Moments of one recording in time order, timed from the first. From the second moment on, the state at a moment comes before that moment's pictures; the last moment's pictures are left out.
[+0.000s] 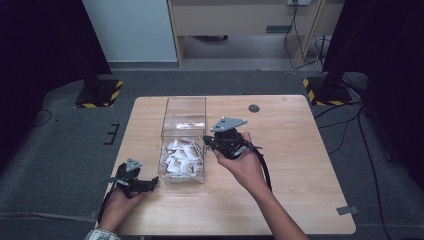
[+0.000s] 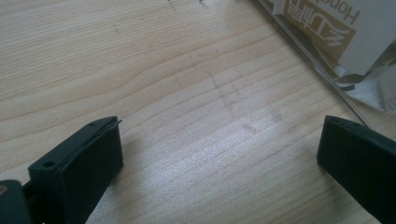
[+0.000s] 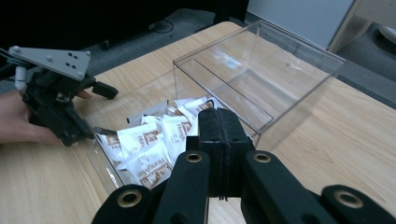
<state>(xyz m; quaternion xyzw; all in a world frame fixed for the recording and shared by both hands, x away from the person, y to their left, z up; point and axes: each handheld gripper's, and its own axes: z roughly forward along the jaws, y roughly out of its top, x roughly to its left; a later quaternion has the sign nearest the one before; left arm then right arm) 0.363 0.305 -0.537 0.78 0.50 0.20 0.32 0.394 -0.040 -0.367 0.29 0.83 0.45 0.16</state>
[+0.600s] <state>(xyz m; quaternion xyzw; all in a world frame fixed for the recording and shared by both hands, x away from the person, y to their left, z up) 0.363 0.305 -0.537 0.78 0.50 0.20 0.32 0.396 -0.070 -0.381 0.31 0.82 0.44 0.17</state>
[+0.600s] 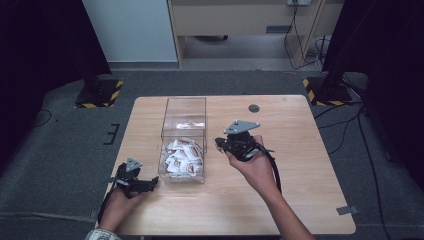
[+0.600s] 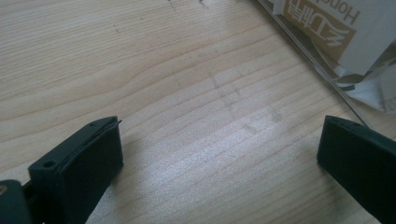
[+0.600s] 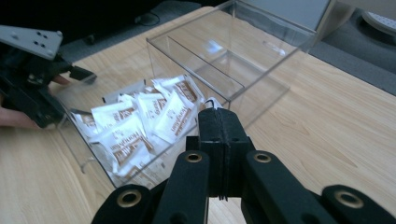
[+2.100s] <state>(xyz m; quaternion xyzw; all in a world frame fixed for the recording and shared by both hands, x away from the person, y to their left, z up) 0.363 0.305 -0.537 0.78 0.50 0.20 0.32 0.409 -0.142 -0.438 0.40 0.82 0.38 0.18</state>
